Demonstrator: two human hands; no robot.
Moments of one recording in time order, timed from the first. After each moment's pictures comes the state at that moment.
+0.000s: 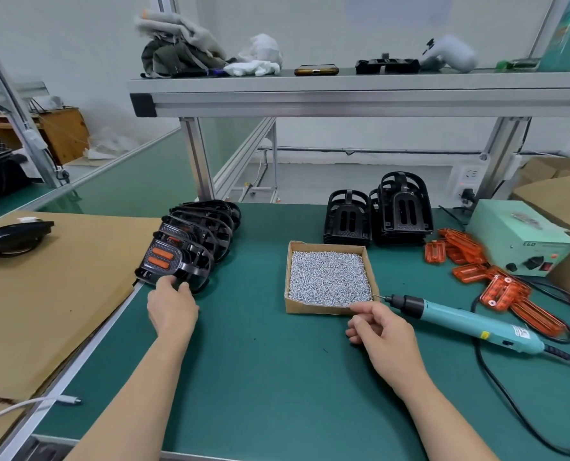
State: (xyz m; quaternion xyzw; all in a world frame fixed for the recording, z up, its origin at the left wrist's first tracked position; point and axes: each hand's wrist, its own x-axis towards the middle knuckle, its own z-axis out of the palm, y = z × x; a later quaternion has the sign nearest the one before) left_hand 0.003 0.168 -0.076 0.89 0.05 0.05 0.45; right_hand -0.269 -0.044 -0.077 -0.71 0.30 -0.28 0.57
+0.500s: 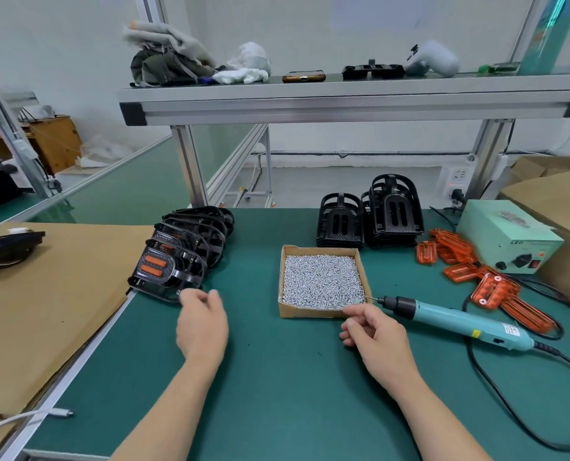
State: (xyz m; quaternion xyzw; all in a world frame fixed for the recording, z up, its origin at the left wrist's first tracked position) left_hand -0.061 0.135 -0.073 0.88 -0.02 0.06 0.47; right_hand -0.270 -0.043 -0.077 -0.72 0.30 -0.28 0.56
